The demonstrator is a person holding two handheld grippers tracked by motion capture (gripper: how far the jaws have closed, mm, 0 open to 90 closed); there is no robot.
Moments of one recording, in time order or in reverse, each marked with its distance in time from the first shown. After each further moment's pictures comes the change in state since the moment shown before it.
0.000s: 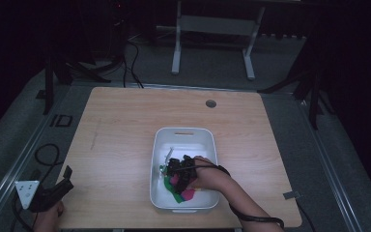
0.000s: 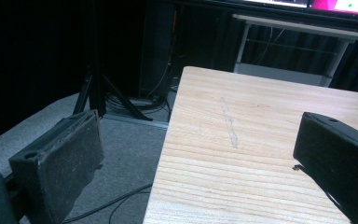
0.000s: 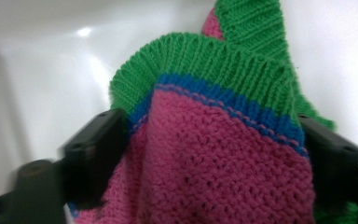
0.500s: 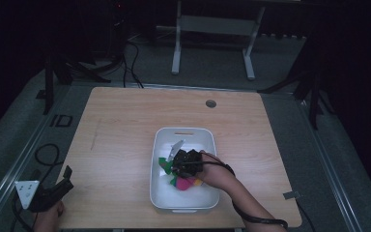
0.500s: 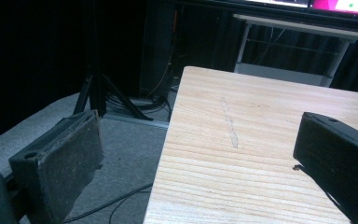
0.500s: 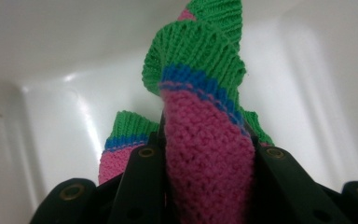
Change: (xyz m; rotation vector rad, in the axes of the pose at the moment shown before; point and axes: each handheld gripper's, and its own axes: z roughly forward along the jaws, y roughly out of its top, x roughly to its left) left arm 0.000 0.000 0.000 -0.001 0.004 -0.002; right arm -0.010 -0.009 -0.049 -0.196 -0.061 0.062
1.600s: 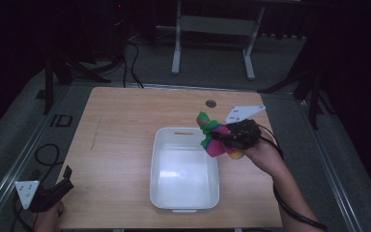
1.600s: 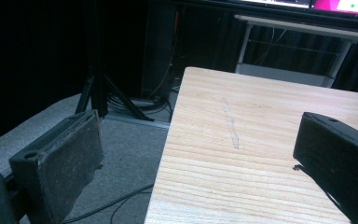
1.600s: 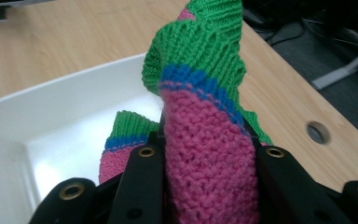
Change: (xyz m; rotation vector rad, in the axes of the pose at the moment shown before) left arm 0.000 0.000 0.000 -0.002 0.006 0.003; right arm -0.057 -0.058 -0.158 -0.371 -0.189 0.186
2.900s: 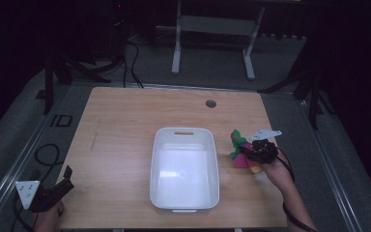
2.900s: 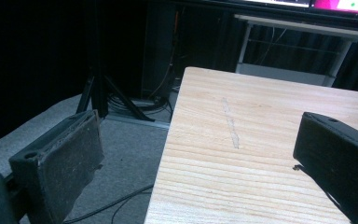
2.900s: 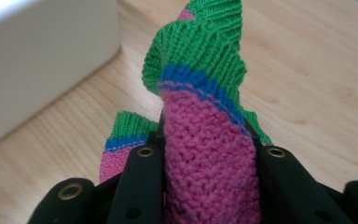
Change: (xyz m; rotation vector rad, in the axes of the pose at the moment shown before) left arm -0.001 0.000 0.000 -0.001 0.000 0.003; right arm -0.056 -0.160 0.053 0.132 -0.167 0.242
